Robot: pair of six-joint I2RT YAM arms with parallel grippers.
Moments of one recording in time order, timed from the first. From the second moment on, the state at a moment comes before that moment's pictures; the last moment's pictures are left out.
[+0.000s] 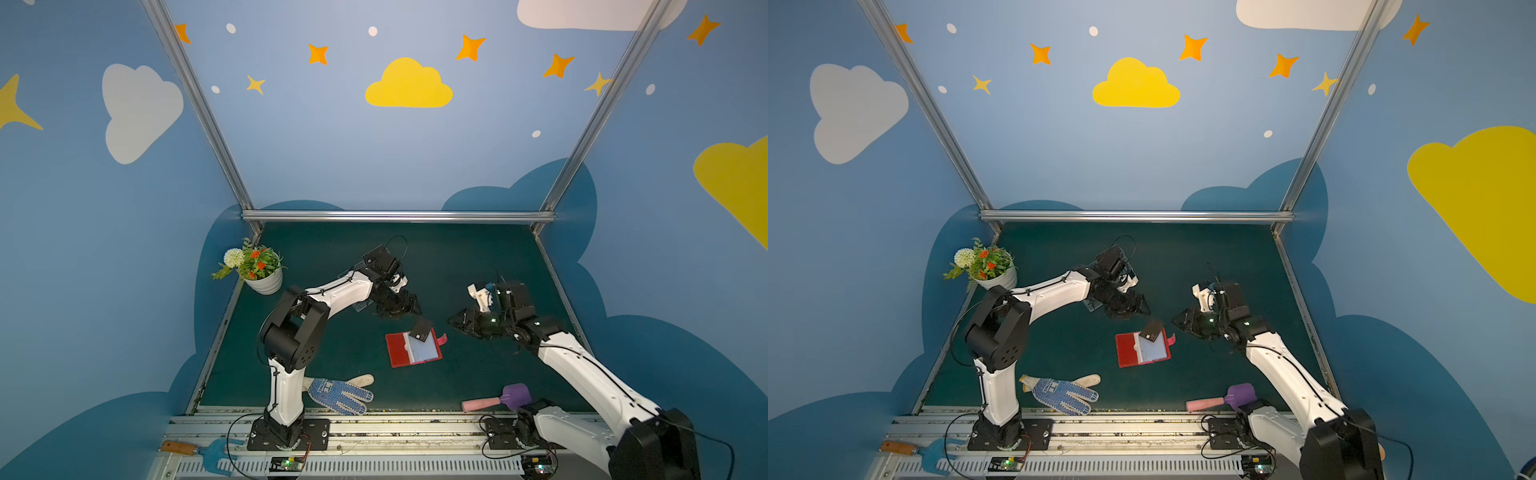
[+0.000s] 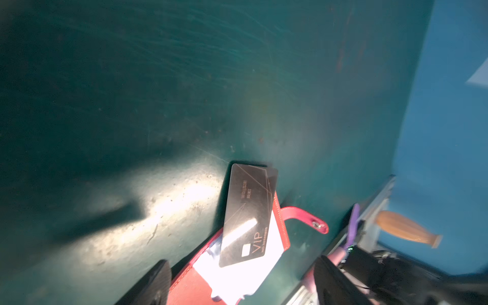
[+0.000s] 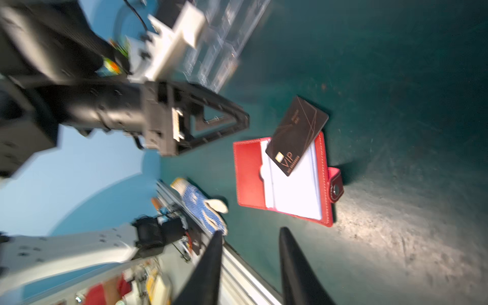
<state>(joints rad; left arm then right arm) -0.57 1.95 1.35 -0.57 0.58 -0.56 0.40 1.12 0.70 -0.45 -0.61 0.67</state>
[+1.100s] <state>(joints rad) -0.58 2.08 1.31 -0.36 0.77 -0.70 0.49 1.64 0.74 -0.20 -0.51 0.72</state>
